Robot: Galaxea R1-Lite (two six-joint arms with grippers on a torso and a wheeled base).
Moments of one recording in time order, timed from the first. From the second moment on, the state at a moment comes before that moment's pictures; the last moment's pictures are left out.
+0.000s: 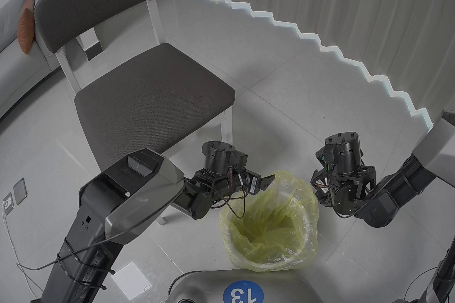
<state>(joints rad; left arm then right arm) -0.58 2.63 -1.59 -0.67 -0.19 -0.02 0.54 2.05 -0.80 -0.77 -0.76 -0.46</state>
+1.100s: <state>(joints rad) -0.52 2.84 -1.92 -0.44 -0.15 0.01 0.54 2.03 -0.76 -0.77 -0.76 -0.47</state>
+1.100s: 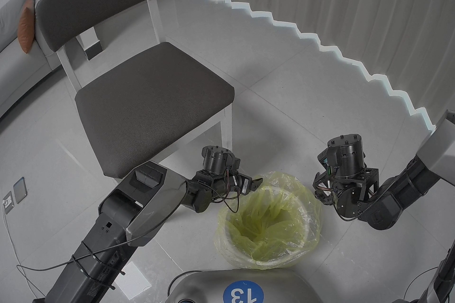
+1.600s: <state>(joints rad) -0.51 2.80 -1.89 -0.46 -0.15 0.03 0.54 2.07 -0.73 -0.77 -0.76 -0.47</state>
